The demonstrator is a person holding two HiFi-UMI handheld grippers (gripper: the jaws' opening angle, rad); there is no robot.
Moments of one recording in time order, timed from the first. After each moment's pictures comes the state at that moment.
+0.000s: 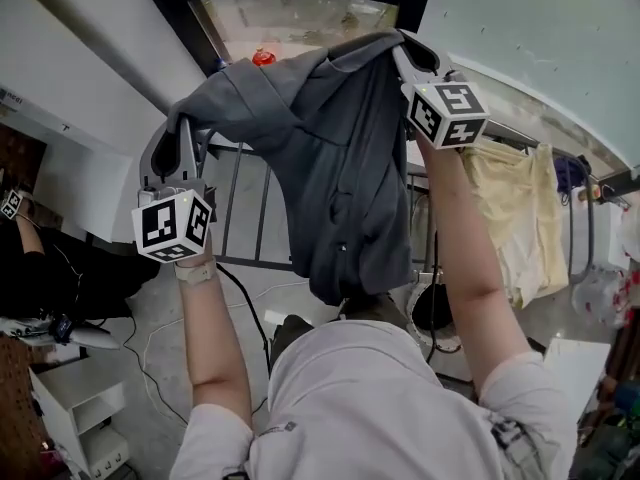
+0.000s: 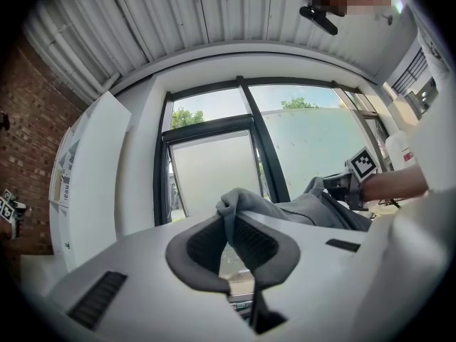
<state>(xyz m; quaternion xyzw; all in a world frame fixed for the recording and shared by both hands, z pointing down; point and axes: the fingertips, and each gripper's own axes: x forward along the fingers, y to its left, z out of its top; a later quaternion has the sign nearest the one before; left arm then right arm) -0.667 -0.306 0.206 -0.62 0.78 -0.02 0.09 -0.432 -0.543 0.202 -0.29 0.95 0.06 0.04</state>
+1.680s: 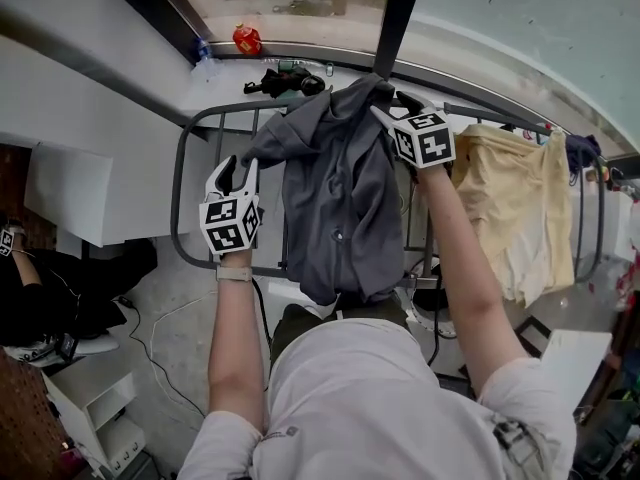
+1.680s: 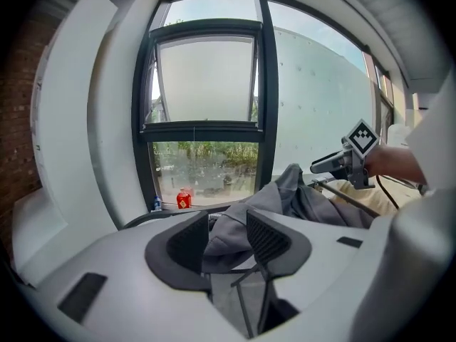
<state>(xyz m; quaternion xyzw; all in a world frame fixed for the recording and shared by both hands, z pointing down) -0.630 -0.375 0.487 -0.63 0.73 -0.15 -0.20 -0.405 -0.583 0.484 -0.28 0.92 -0.11 -0.26</state>
